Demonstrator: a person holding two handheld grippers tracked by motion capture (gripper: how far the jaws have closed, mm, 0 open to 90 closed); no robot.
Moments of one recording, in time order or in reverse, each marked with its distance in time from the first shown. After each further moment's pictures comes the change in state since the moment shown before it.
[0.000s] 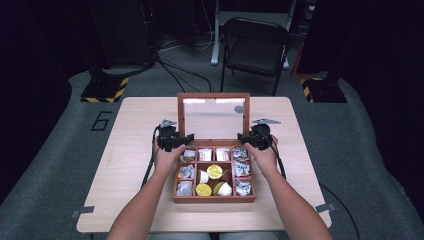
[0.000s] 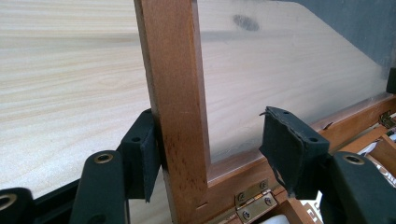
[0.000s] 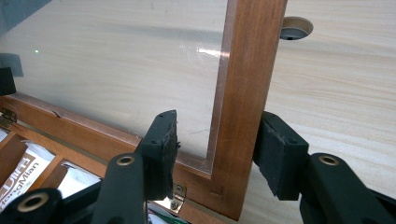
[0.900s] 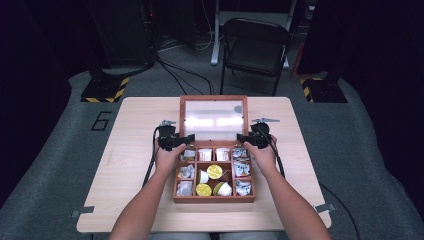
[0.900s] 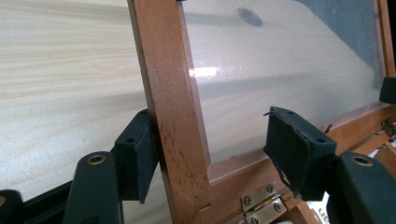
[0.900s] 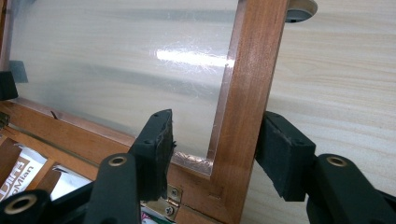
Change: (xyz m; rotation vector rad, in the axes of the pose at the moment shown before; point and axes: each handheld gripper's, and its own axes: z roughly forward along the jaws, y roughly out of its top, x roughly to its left) left arm 0.008 -0.003 0.009 0.029 -0.028 -0.085; right arm -0.004 0.002 0.009 0.054 0.007 0.049
